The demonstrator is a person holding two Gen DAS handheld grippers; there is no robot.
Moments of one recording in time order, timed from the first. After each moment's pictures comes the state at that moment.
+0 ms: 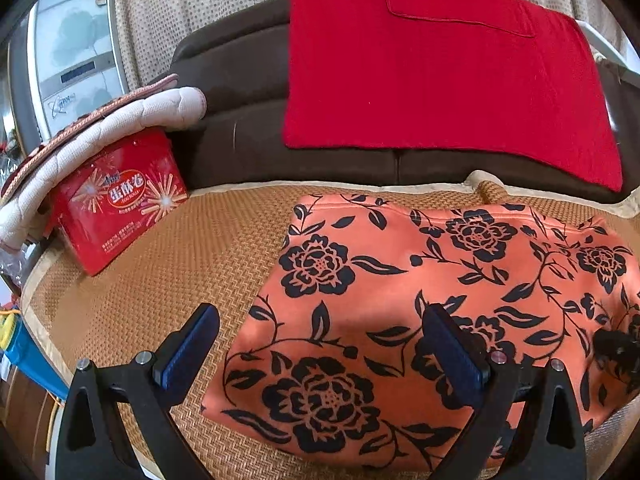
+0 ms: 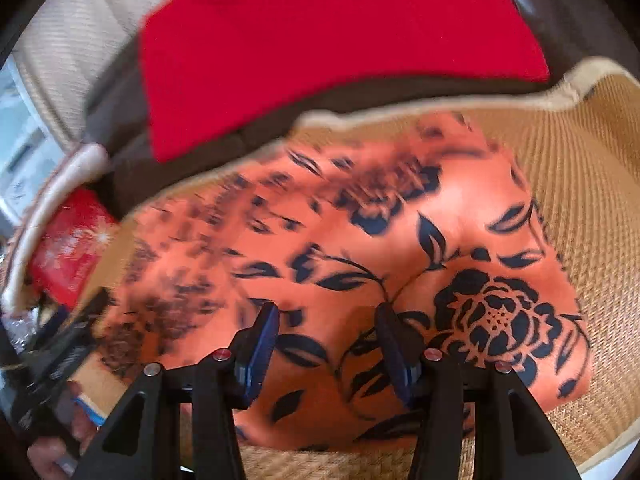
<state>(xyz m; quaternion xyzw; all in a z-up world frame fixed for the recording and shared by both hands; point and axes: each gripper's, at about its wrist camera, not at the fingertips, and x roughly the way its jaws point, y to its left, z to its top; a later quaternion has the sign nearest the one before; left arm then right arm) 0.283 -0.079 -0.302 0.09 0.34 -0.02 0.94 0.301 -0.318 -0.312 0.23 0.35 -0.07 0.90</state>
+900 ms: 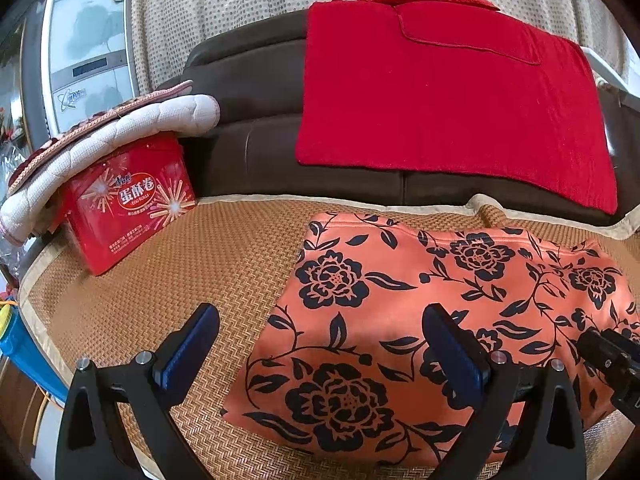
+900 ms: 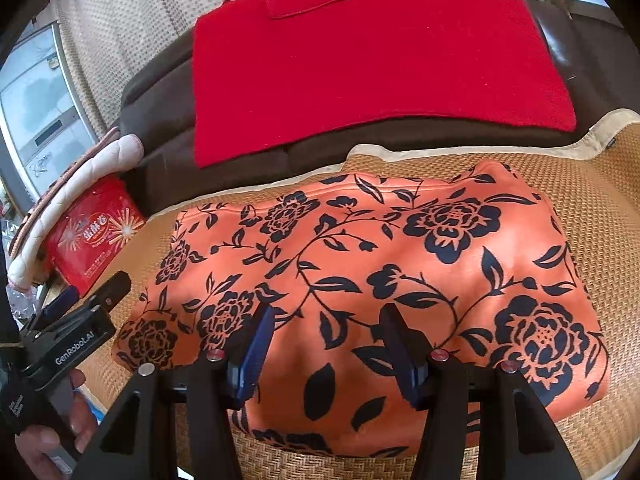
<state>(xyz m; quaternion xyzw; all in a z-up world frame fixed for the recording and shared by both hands) 0.276 -0.059 -0.288 0.06 0.31 -0.02 0.95 0.291 -0.266 -0.284 0.17 0.28 -0.04 0.94</state>
